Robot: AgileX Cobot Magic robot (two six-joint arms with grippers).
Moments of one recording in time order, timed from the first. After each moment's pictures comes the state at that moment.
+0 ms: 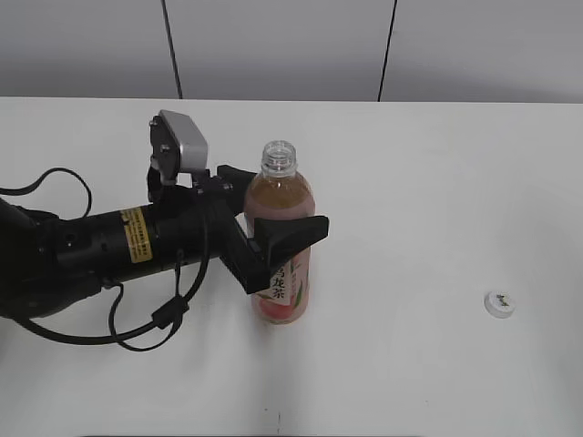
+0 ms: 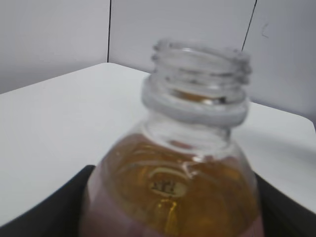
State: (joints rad) left arm -0.47 1.98 -0.68 0.78 -1.18 -0.38; right arm 0.21 0.57 -0.90 0.02 1.22 -0.05
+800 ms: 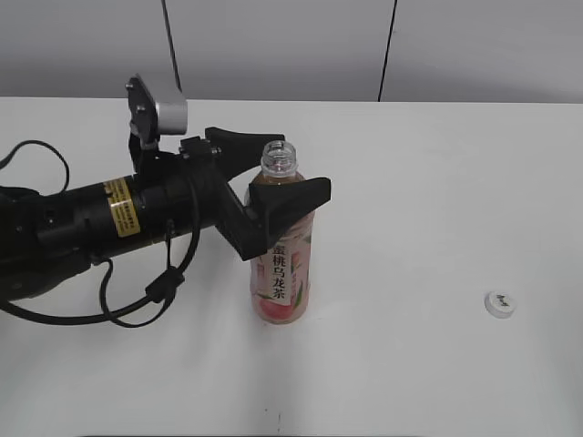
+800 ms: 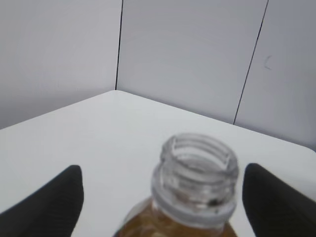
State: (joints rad) left arm -0.47 1.89 -0.68 0.75 -1.19 -0.42; right arm 0.21 0.19 -0.55 0.02 1.22 -0.10
